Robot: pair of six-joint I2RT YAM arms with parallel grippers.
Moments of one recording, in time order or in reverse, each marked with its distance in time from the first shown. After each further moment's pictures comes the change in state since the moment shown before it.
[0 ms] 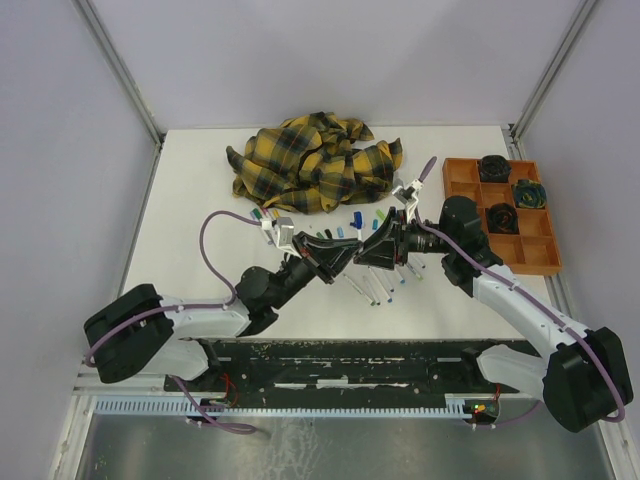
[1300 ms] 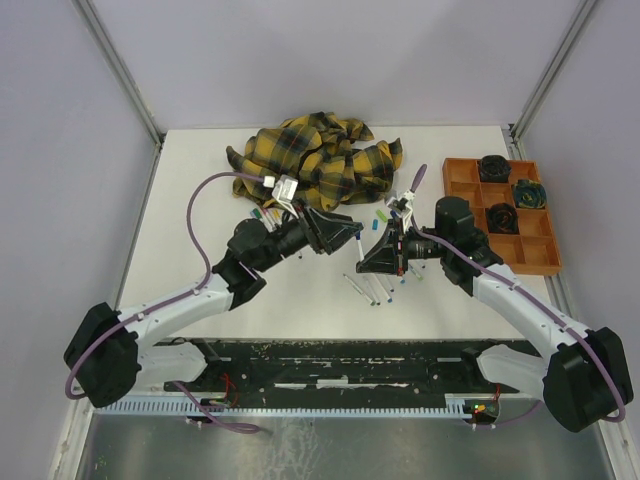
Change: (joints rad) left arm 0.220 -0.148 0.253 -0.628 0.310 -0.137; right arm 0.005 0.001 0.012 -0.212 -0.035 -0.214
